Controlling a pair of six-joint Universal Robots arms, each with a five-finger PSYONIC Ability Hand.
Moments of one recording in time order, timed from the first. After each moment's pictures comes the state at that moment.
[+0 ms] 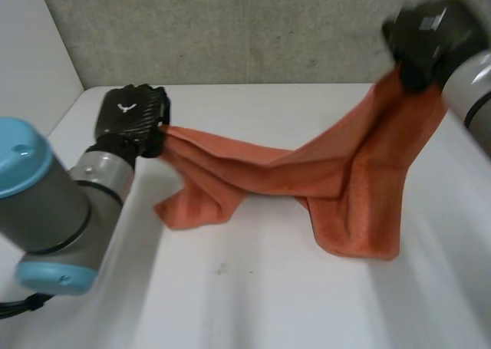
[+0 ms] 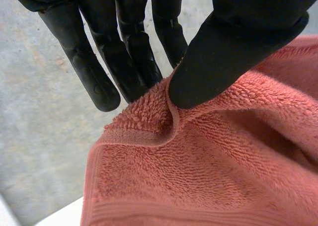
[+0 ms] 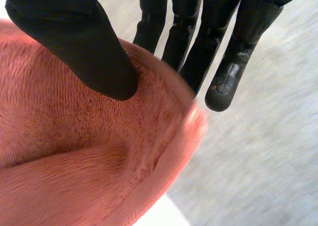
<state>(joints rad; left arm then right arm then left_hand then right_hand) 4.26 -1.81 -1.67 3.55 -1.63 3.29 1.91 -1.39 1.26 0.13 1.51 2.60 1.17 1.22 1.21 1.22 1.02 0.99 1.19 1.19 1.20 0.99</state>
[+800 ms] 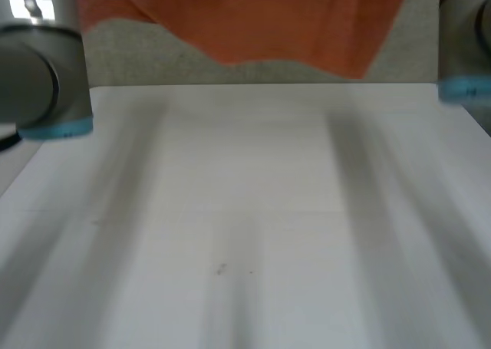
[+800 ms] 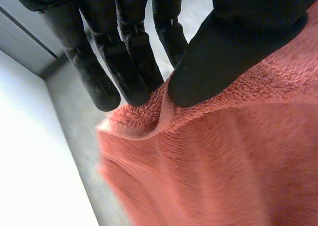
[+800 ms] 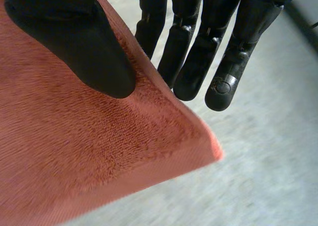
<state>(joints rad) 4.32 -1.86 -1.29 4.09 -1.64 3.60 1.95 -1.18 0.94 -0.48 1.64 2.52 1.17 1.22 1.22 1.22 1.03 0.99 1.19 1.19 1.20 0.99</state>
